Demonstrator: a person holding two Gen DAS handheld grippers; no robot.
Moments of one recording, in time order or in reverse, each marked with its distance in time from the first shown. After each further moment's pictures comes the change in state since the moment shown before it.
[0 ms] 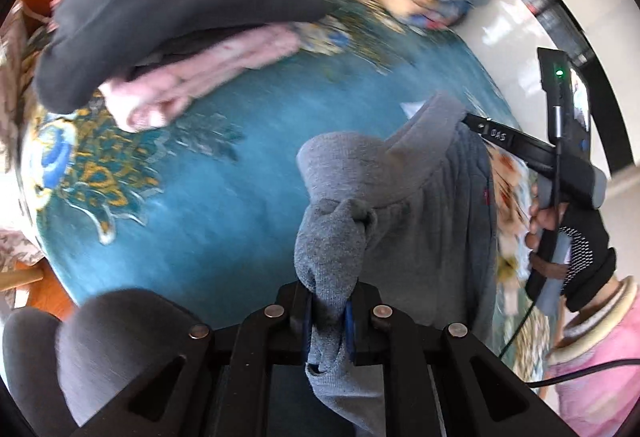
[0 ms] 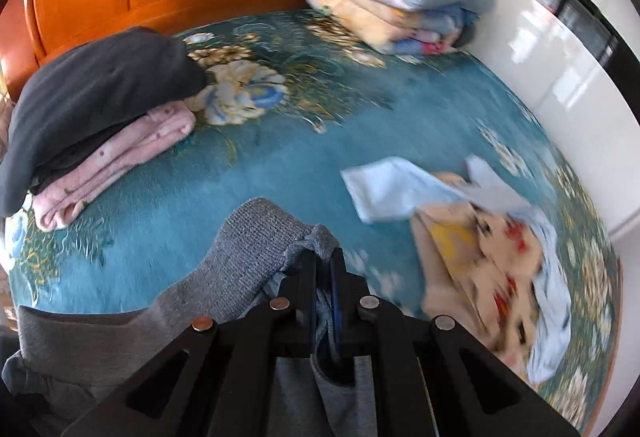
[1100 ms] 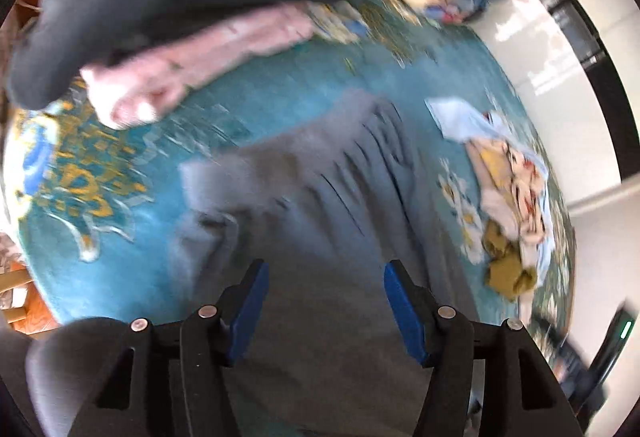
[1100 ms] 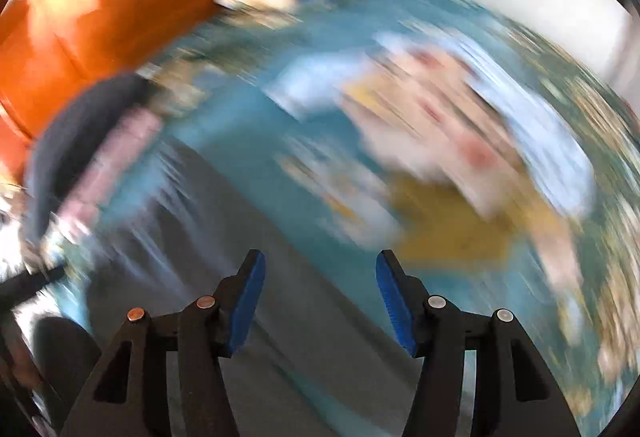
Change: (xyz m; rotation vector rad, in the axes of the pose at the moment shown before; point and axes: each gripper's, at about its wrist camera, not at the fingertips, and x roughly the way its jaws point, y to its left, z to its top) left arm 0.052 -0.012 0.001 0.040 0.075 -0.001; right arm -0.063 -0.115 -0.227 0.473 0.118 0.034
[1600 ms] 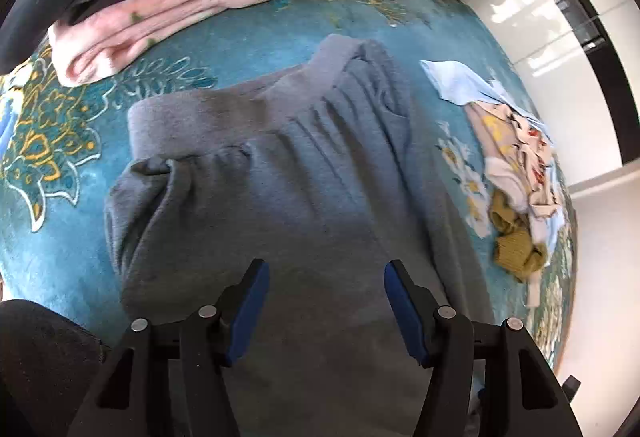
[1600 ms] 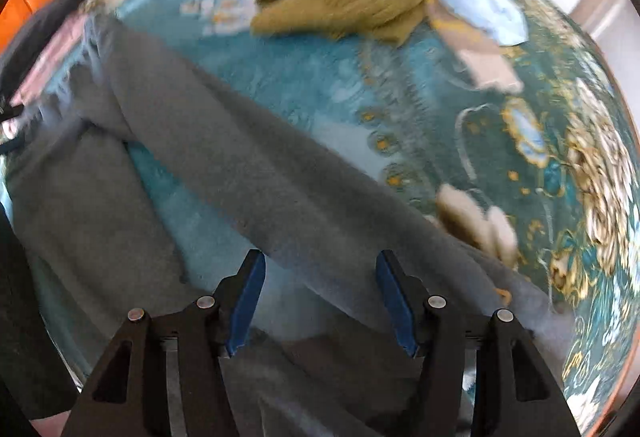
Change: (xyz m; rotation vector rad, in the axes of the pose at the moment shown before) left arm 0.032 -0.004 -0.019 -0.010 0.031 -0.005; right arm 0.034 -0.063 -0.125 -0.006 0.231 -0.092
